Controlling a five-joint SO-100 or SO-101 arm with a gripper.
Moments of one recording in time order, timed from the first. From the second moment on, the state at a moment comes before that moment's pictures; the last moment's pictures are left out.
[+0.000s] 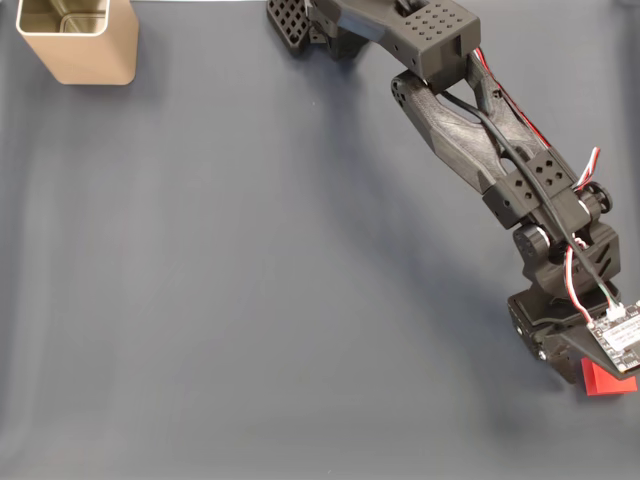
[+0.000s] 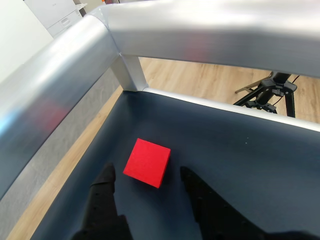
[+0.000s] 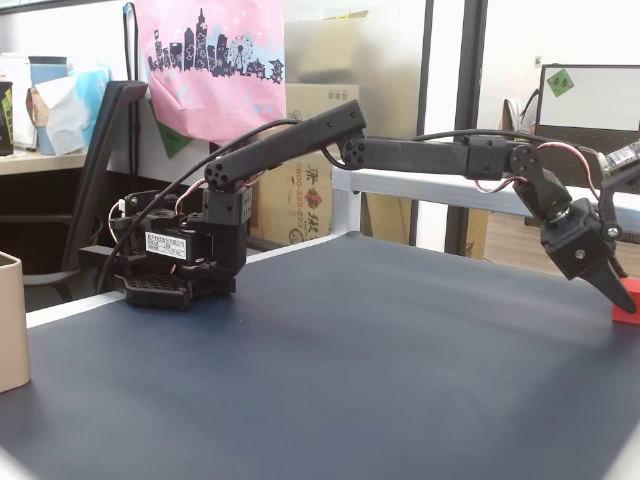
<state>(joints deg) -33.7 25.0 20.9 45.0 -71.8</state>
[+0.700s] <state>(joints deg) -33.7 24.5 19.8 46.0 -71.8</state>
